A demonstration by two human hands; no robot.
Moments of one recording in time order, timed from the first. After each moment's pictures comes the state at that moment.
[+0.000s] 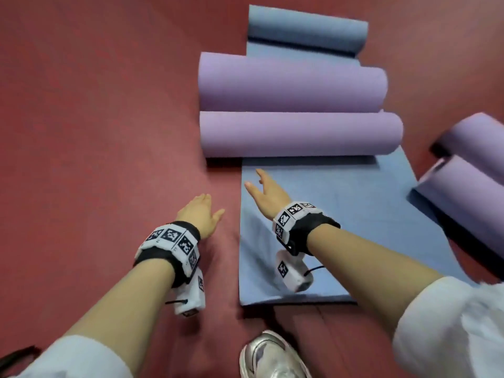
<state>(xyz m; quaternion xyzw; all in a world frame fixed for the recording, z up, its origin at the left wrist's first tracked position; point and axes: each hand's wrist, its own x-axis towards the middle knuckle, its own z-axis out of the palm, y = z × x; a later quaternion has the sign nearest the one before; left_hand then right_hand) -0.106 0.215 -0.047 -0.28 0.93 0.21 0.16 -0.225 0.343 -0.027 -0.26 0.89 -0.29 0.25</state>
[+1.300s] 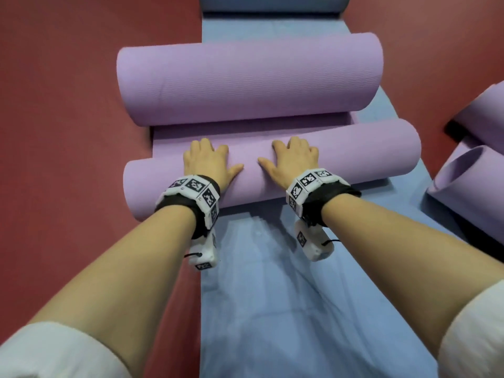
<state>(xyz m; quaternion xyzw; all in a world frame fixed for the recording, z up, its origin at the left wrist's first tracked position) -0.357 0.217 -0.050 -0.24 0.97 0.04 0.01 -0.444 0.362 -0.053 -0.26 0.97 -0.03 0.02</state>
